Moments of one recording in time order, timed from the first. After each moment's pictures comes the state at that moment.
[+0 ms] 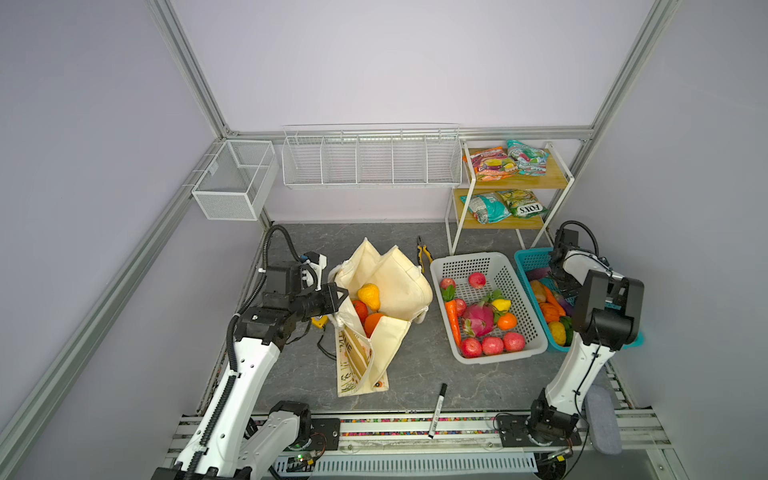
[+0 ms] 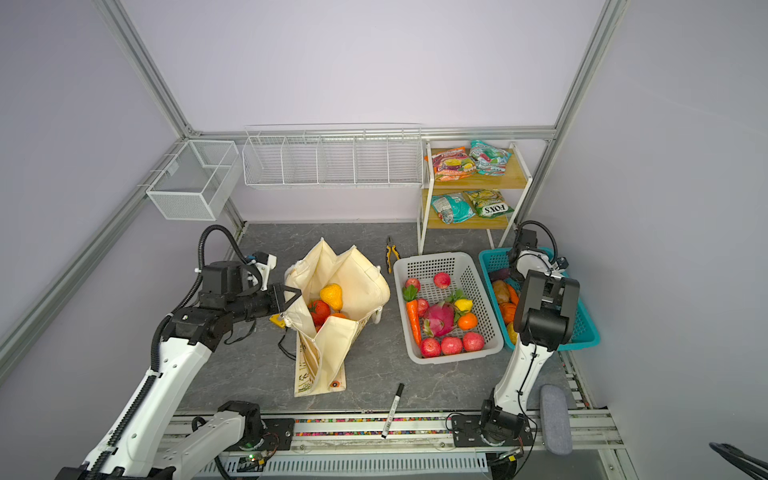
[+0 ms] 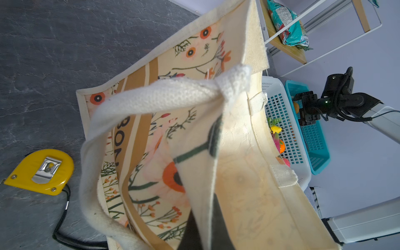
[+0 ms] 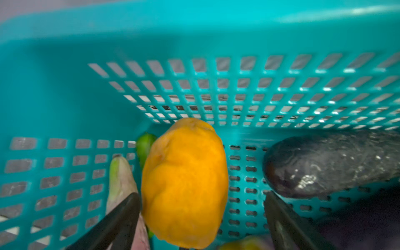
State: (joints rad) left arm -0.20 0.97 0.98 -0.71 0.49 -0.40; right arm -0.28 2.04 1.48 -0.56 0.49 1.11
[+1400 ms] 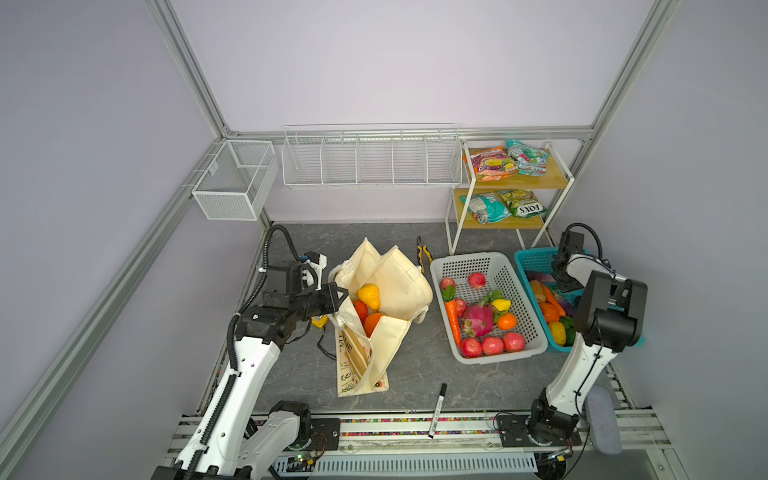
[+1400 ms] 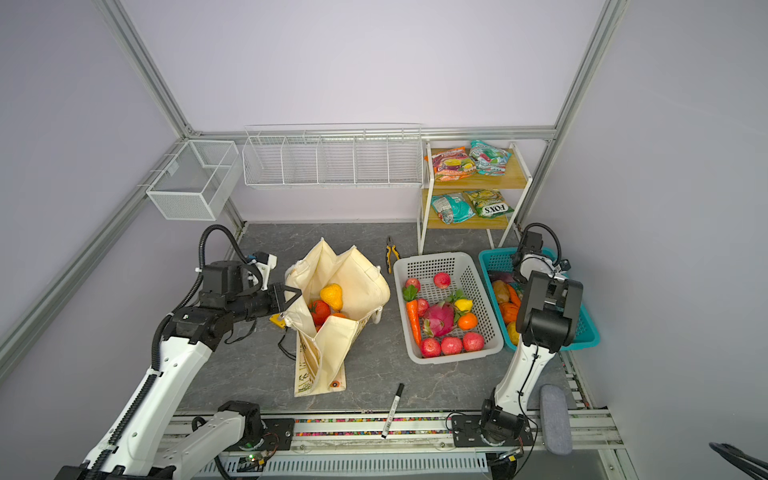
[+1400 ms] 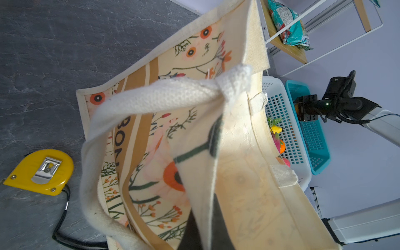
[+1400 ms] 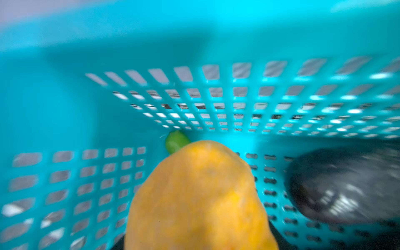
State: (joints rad) left arm -0.20 0.97 0.98 -0.71 0.49 -0.40; right arm -0.31 1.96 1.38 -0.46 0.40 1.09
